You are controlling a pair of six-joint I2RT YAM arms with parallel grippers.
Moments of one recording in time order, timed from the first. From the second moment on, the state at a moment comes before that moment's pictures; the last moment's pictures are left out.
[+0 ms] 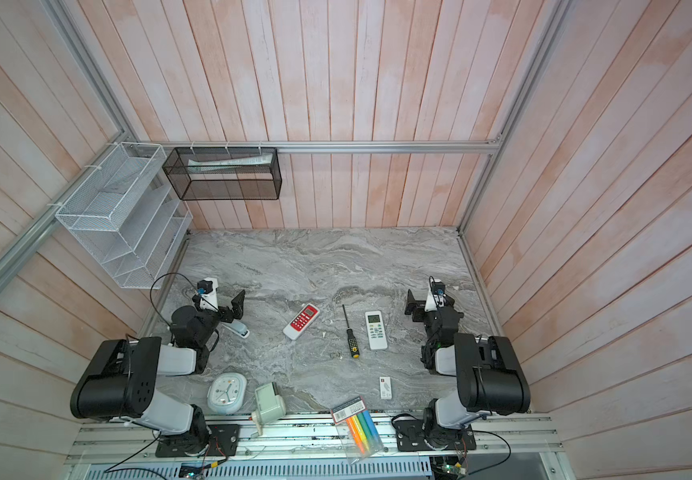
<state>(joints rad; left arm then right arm) 0.07 1.54 0.28 1.12 0.31 0.02 -0.06 1.53 0.23 1.13 -0.11 0.01</state>
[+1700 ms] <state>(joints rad) -0.06 1.31 0.69 0.26 0.12 -0.15 0.00 1.22 0.50 0.55 0.01 0.11</state>
